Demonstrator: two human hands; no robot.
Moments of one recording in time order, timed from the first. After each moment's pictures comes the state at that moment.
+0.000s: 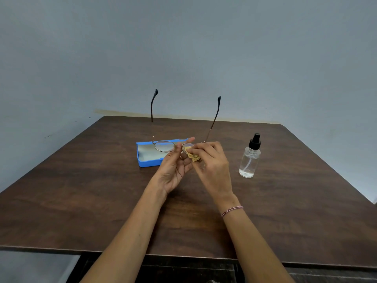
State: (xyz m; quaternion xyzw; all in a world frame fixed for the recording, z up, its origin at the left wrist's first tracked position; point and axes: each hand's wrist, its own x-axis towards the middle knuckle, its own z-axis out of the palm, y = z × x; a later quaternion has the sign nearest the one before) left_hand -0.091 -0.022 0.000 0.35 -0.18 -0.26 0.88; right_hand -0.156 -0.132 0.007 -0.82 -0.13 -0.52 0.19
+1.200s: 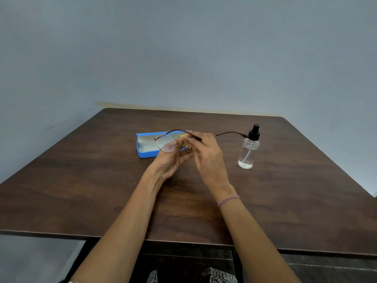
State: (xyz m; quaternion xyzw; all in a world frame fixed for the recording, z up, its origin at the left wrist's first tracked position) left_hand -0.078 -0.019 -0.011 0.44 -0.24 -0.21 0.84; right_hand -0.148 -0.130 0.002 -0.84 -0.13 -0.49 0.21
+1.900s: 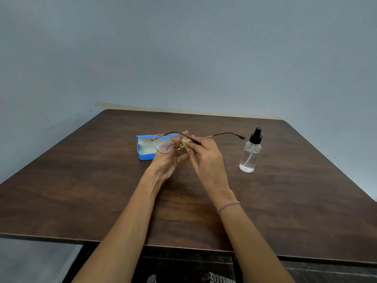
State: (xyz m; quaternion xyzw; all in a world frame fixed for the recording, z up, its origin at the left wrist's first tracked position) left_hand -0.073 -0.014 -0.009 0.46 -0.22 -0.17 0.84; right_hand -0.148 -0.125 0.001 -0.84 -0.11 -0.48 0.21
